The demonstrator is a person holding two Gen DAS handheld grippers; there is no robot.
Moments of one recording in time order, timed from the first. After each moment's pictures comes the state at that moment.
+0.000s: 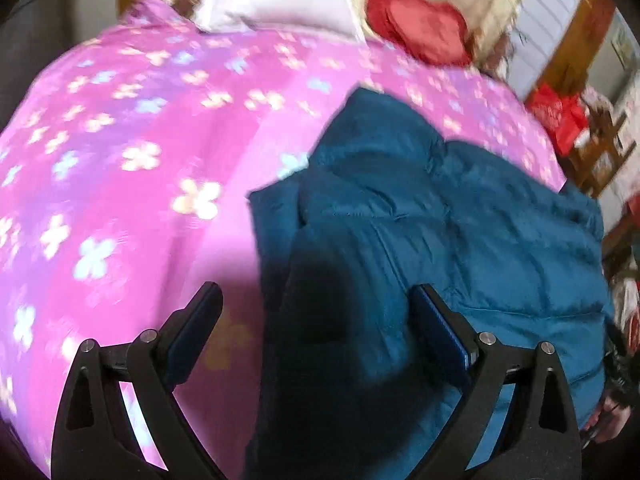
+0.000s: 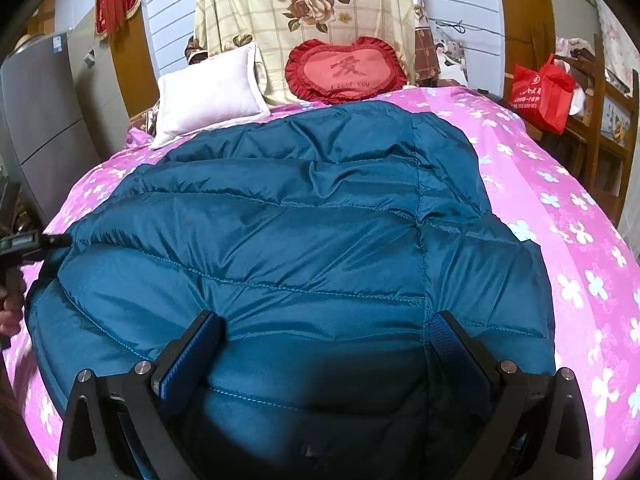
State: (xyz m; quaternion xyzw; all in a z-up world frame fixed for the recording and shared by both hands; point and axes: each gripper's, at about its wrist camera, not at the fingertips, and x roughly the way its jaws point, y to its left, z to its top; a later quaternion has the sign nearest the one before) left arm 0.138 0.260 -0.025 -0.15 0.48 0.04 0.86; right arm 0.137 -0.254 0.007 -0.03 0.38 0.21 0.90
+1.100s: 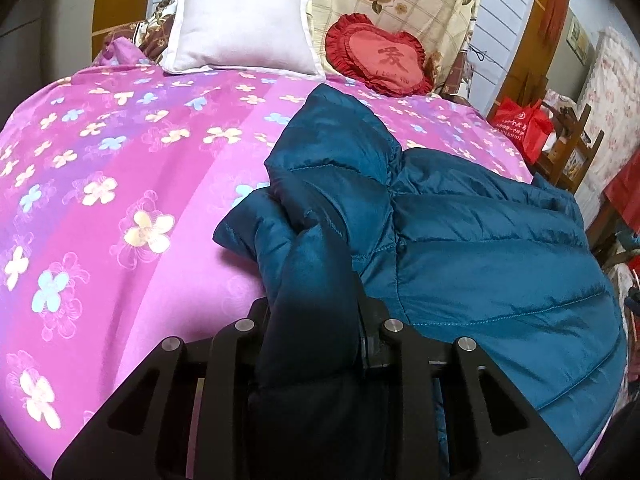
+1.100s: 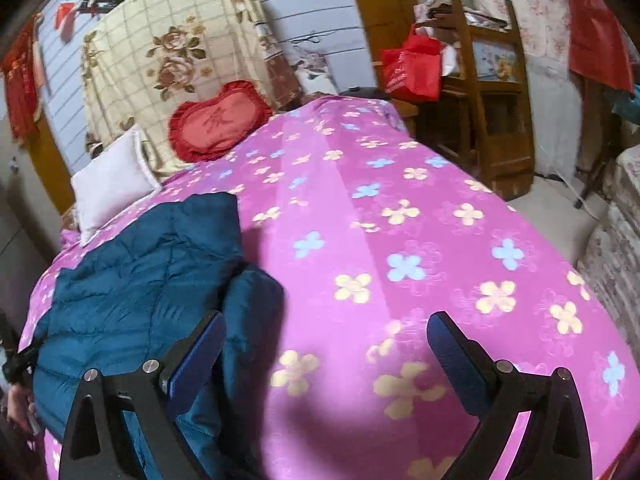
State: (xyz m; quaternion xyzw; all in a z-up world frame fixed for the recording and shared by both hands) left arm 0.131 0.243 -0.036 -0.13 0.38 0.00 0.92; right arm 0.126 -0.441 0.048 0.10 0.37 0.09 0.92
